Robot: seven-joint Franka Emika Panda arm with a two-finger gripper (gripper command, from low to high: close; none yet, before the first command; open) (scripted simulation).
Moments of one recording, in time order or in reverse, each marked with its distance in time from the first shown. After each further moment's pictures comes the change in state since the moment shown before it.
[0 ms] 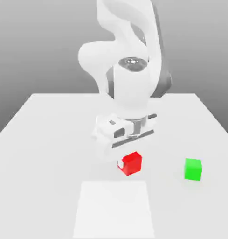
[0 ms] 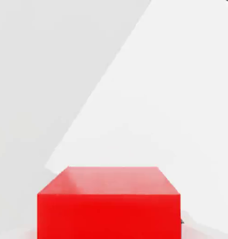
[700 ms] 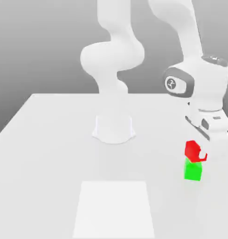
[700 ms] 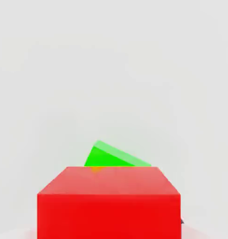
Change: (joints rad) arm 0.375 0.207 0.162 0.112 -0.043 0.092 -0.432
